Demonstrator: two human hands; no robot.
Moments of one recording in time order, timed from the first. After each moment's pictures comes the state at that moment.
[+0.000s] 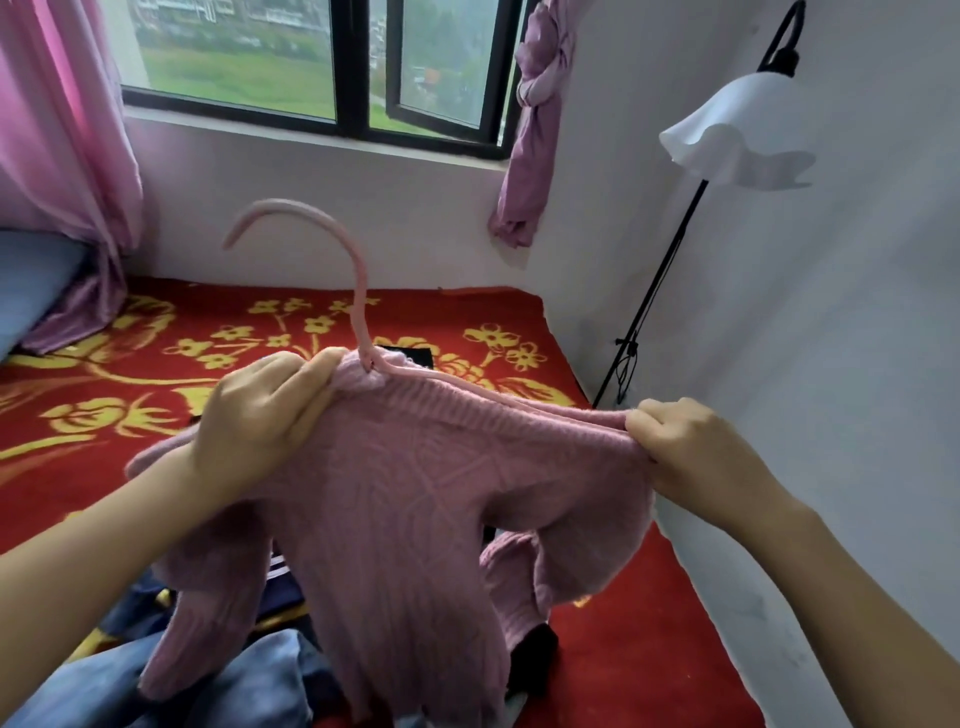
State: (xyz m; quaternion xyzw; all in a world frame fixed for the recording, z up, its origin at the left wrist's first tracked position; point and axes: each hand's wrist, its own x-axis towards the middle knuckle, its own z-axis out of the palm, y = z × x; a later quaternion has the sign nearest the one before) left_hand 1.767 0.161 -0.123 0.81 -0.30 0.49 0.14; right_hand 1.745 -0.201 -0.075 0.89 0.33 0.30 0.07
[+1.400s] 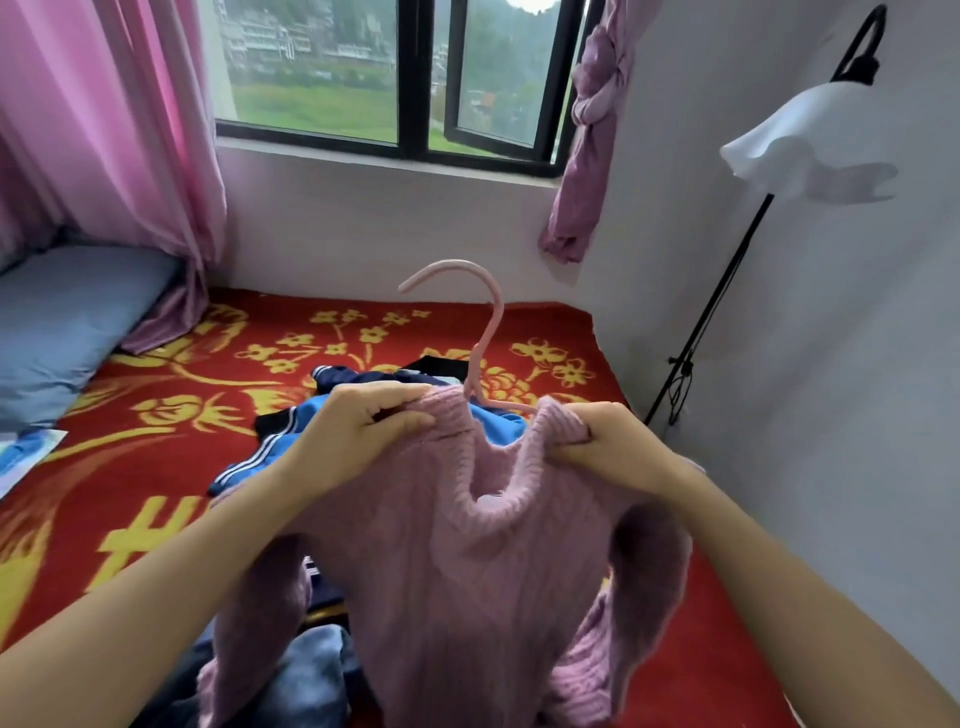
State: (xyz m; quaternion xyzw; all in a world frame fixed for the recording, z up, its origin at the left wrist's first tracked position) left_hand 1.753 0.132 -0.116 0.85 -0.21 0.21 0.43; right_hand 1.798 -0.132 -0.107 0.90 0.29 0.00 -0.32
